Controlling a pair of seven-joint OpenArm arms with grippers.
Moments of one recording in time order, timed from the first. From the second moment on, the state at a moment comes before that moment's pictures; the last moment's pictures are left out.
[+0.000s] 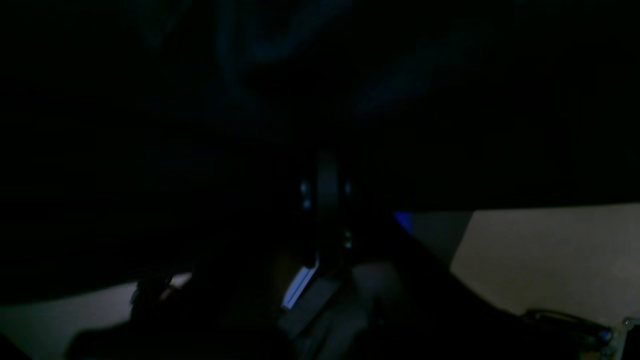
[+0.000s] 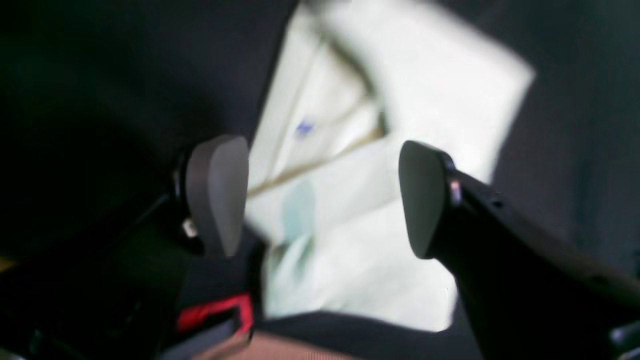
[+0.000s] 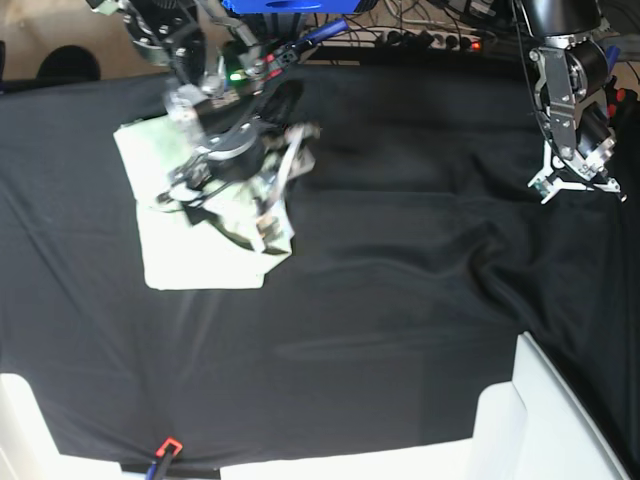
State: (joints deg) left arm 11.1 -15.4 -21.3 83.5 51.5 -40.9 39.8; right arm -12.4 5.5 -33.7 112.1 -17.8 -9.7 -60.7
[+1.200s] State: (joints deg) left arm 5.2 -0.4 -21.1 78.9 -29.6 -40.0 66.2; right arm -14.1 5.6 -1.0 102.3 -4.8 -9.5 -56.9
